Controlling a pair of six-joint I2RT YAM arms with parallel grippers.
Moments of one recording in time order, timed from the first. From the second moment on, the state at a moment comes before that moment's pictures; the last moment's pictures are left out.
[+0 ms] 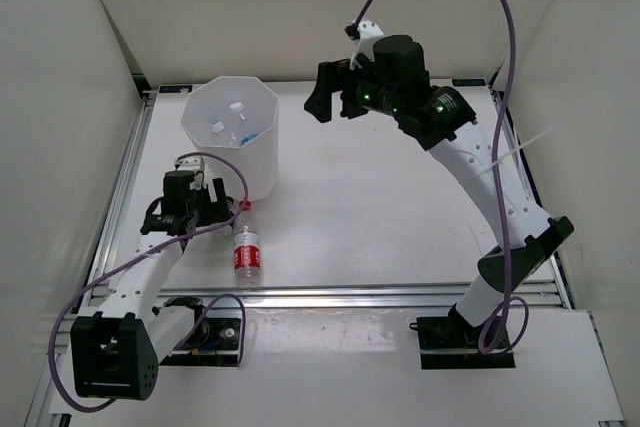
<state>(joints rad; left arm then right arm) -0.05 1.00 0.61 -0.38 -0.05 -0.17 0.70 1.66 2.02 -0.72 -0.13 0.29</state>
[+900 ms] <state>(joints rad) -0.05 0.95 0.52 -0.31 -0.09 -0.23 0.59 1.58 1.91 -0.77 -0.18 0.29</state>
